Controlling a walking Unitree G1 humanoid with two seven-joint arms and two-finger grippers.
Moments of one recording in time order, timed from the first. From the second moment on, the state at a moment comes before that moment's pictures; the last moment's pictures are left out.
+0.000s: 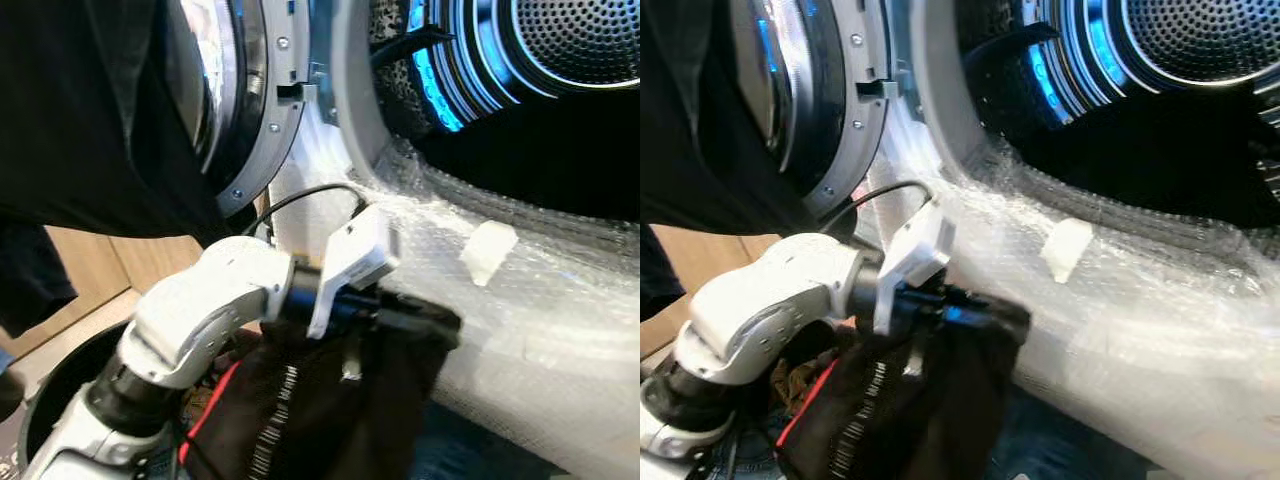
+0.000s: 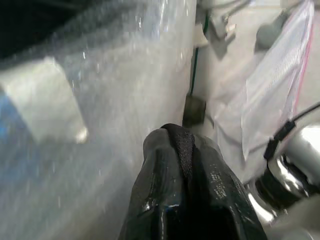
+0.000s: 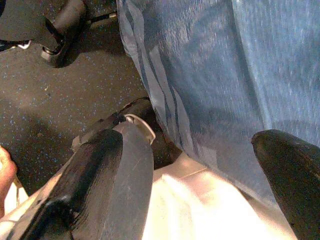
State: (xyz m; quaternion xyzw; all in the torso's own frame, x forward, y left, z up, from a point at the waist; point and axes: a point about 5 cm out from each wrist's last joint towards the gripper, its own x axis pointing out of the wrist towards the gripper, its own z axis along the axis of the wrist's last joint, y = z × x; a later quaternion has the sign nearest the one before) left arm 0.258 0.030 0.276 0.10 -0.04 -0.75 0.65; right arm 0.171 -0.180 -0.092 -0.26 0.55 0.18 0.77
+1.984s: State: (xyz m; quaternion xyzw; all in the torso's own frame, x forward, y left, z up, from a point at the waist) left arm 0.237 0.105 0.200 0.03 0.10 -0.67 0.74; right arm 0.170 -0.209 -0.071 -0.15 0.41 0.31 0.84
